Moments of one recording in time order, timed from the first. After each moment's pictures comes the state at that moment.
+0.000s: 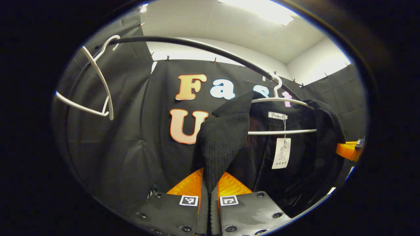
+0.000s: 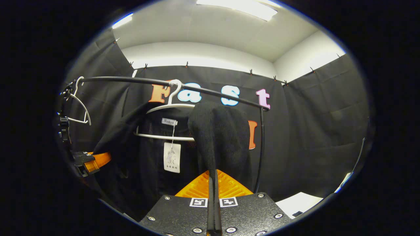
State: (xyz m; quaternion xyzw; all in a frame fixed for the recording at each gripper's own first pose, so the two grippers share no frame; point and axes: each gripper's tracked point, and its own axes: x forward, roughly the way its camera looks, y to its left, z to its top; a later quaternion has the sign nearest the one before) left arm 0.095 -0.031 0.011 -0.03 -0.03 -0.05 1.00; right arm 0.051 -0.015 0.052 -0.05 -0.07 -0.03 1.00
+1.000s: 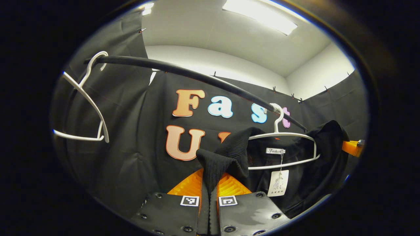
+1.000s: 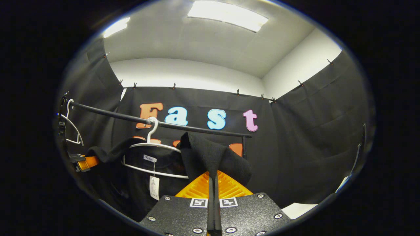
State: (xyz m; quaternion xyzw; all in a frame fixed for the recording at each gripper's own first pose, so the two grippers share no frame) left arm 0.111 -0.034 0.088 -0.06 -0.08 -0.07 0.99; right arm 0.040 -0.071 0.140 -0.03 -0.15 -0.07 0.99
